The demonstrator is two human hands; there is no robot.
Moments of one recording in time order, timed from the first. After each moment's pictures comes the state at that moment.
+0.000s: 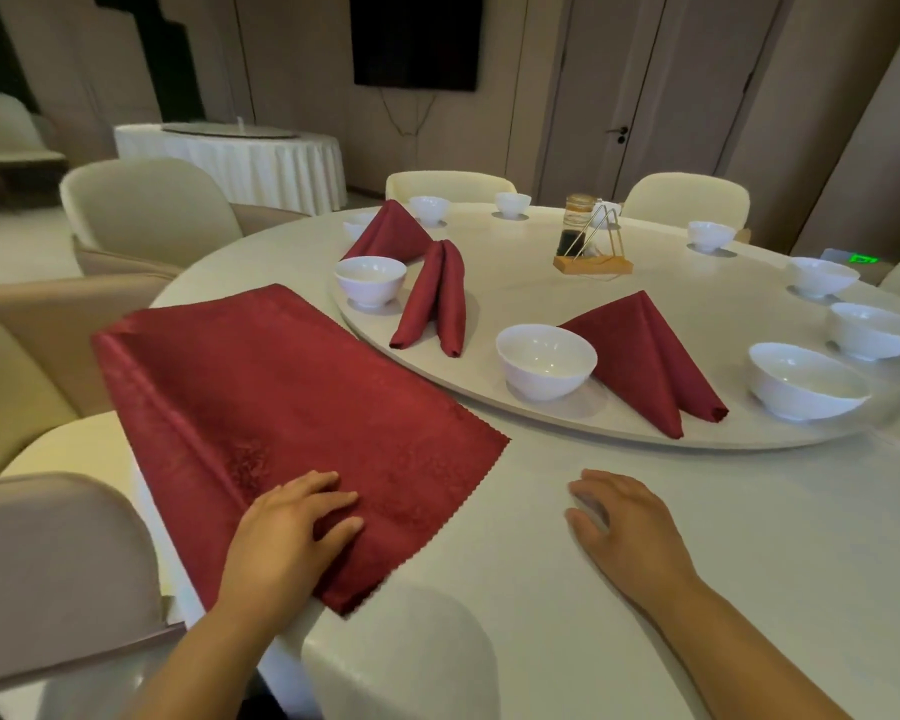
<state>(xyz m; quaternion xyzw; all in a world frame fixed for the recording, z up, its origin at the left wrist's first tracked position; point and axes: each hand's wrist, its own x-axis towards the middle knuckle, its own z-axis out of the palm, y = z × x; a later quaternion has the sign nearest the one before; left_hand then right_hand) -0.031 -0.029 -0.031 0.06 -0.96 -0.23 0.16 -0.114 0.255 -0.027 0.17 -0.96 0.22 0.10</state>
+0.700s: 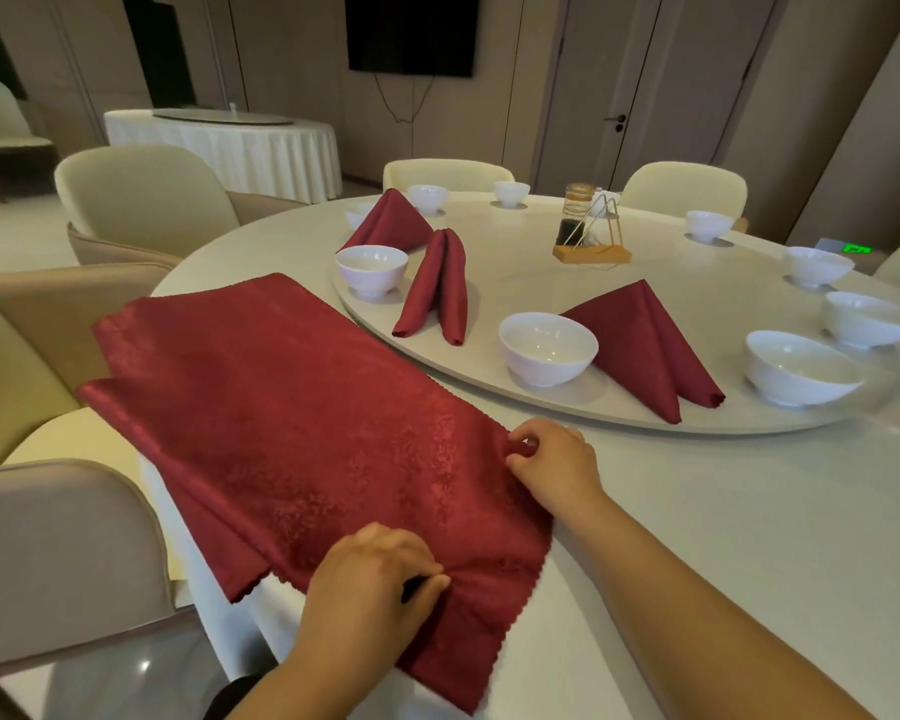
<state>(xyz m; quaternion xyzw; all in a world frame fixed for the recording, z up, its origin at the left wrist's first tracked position) -0.005 0.025 -0.040 -0.12 -0.94 -0.22 0.23 -0.134 0.185 -0.005 0.10 -0.95 0.31 0.04</state>
